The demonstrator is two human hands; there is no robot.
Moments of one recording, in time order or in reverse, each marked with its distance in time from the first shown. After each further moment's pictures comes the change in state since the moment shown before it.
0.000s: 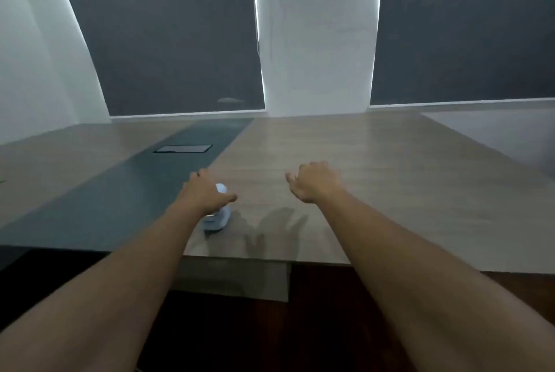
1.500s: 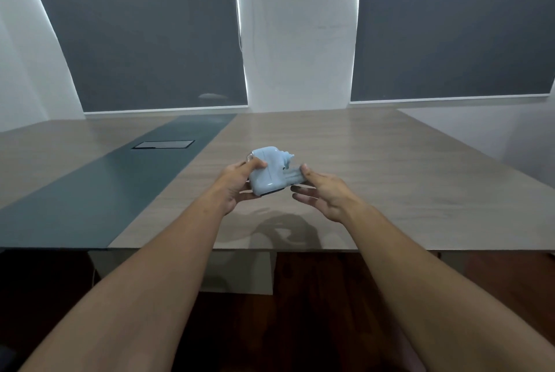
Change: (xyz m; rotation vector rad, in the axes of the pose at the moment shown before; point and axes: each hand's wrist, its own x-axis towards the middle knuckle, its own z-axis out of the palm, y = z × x) left_hand -0.031 0.075 0.029 -1.164 -0.351 -0.019; right_hand -0.028 0.058 0.032 1.756 -0.196 0.192
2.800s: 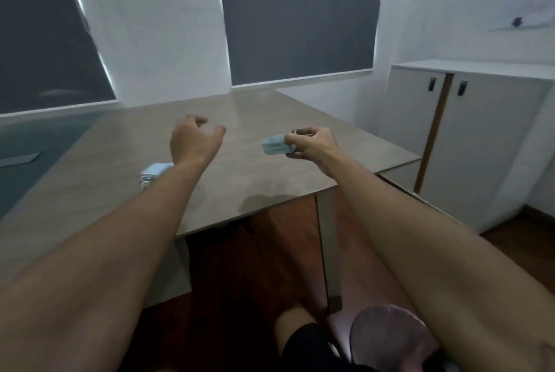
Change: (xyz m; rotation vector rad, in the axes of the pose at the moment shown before) left_hand -0.020 0.024 0.146 0.602 0.218 0.499; right_hand -0.109 -0.077 -0.142 -0.304 0.557 -0.322
